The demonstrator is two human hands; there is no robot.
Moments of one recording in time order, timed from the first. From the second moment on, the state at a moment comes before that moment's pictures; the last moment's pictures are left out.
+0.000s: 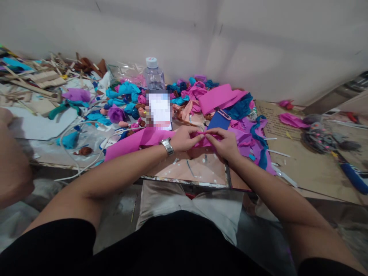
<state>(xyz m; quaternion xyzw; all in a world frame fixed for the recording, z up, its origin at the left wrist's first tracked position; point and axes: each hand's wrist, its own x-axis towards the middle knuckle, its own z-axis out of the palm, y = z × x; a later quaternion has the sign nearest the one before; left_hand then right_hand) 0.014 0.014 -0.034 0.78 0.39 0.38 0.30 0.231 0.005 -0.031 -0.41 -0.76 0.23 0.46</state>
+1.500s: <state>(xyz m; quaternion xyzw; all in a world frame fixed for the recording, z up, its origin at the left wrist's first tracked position) 0.018 0.014 -0.035 0.74 0.39 0.41 0.36 0.236 0.003 -0.027 -0.35 -0.83 0.09 0.42</state>
